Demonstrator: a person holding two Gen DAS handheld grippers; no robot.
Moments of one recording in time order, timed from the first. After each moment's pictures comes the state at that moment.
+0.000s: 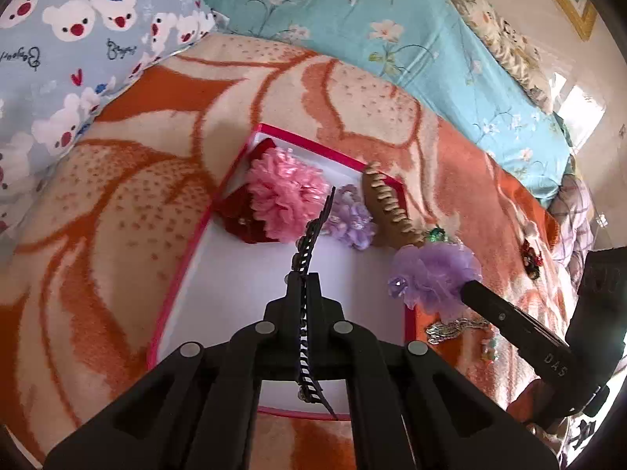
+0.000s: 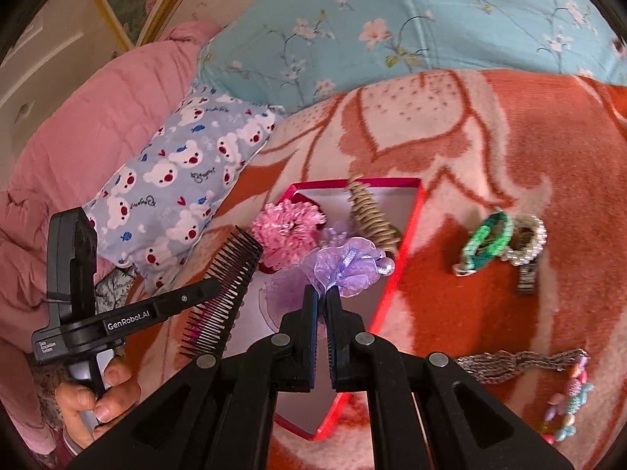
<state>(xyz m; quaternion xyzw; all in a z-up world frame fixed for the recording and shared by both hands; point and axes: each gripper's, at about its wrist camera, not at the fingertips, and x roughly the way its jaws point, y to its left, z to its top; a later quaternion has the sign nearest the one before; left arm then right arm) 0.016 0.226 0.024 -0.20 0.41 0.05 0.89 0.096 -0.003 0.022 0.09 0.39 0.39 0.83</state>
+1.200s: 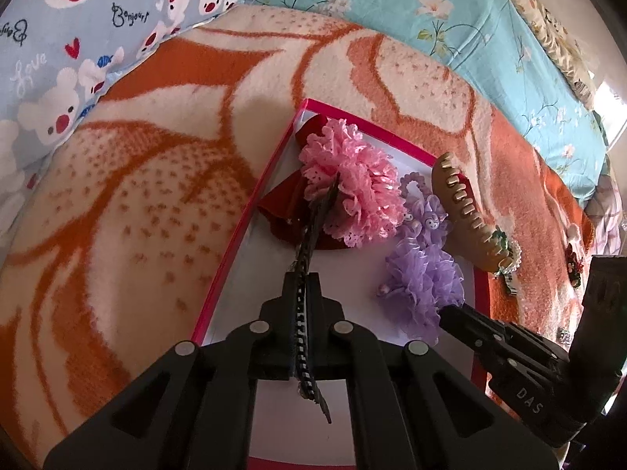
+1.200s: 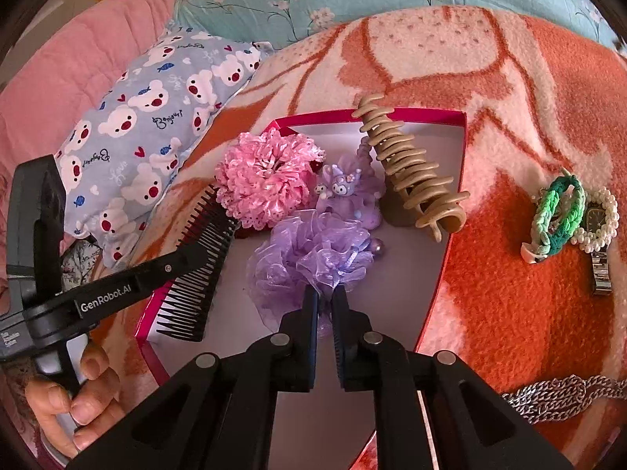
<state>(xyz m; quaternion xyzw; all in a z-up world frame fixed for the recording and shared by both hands) 0.052 0.252 -0.019 -0.19 0.44 0.09 0.87 0.124 0.060 -0.037 0.04 0.46 0.37 0.80</state>
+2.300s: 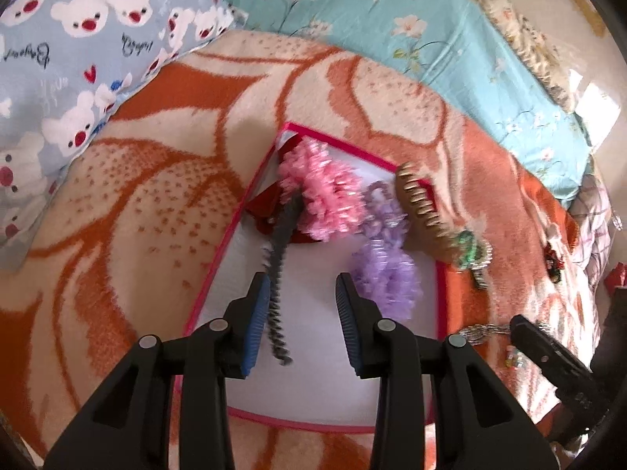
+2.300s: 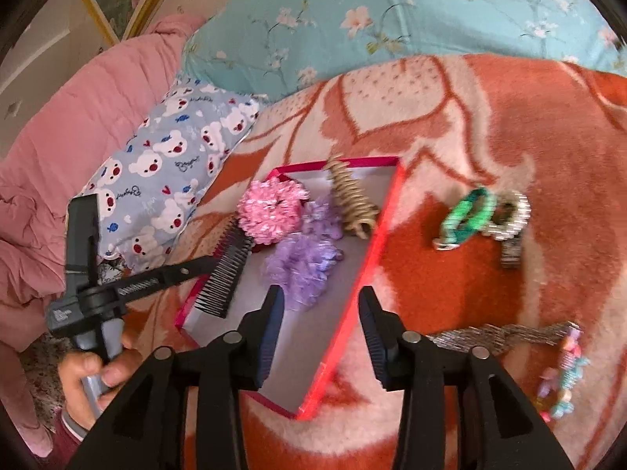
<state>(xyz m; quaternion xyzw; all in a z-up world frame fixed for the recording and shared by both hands) 0.021 0.231 0.021 -0.19 0.42 0.07 0.89 0.085 -0.036 0.013 0.09 0.41 0.35 0.84</state>
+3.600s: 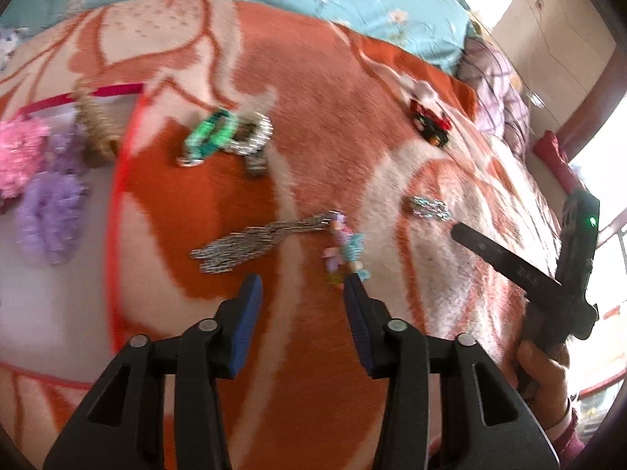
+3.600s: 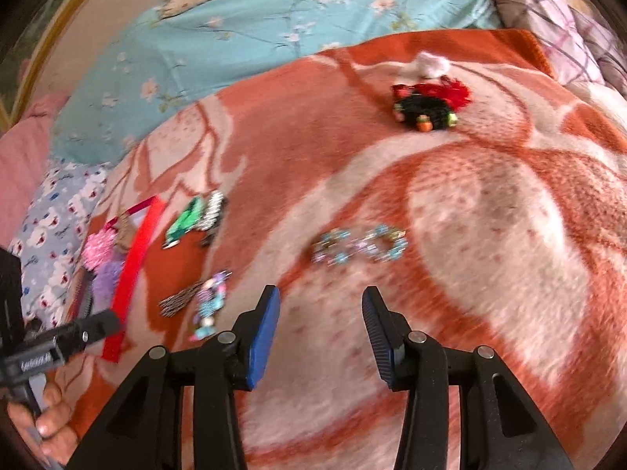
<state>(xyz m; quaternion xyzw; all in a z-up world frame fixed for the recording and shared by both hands) 0.040 -0.008 0.002 -0.10 0.50 -0.16 0.85 0.086 -0.278 -0.021 0.14 0.43 0.11 0.89</state>
